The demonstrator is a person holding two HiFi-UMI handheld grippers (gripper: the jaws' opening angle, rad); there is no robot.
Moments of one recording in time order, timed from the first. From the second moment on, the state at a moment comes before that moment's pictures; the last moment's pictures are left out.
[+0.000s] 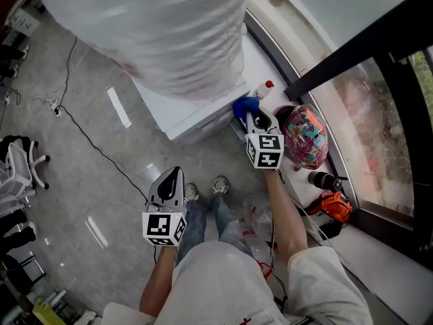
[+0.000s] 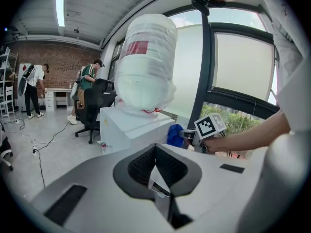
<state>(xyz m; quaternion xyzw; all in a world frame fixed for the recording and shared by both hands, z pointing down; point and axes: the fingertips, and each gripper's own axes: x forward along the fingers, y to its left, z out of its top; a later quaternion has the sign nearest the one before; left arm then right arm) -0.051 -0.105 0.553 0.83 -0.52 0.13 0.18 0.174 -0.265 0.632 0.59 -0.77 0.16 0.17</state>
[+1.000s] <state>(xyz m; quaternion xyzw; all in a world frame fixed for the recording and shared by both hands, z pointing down) -0.118 0.095 0.471 0.88 -0.46 0.08 0.12 0.005 0.071 0.478 0.58 -0.81 0.10 0.09</state>
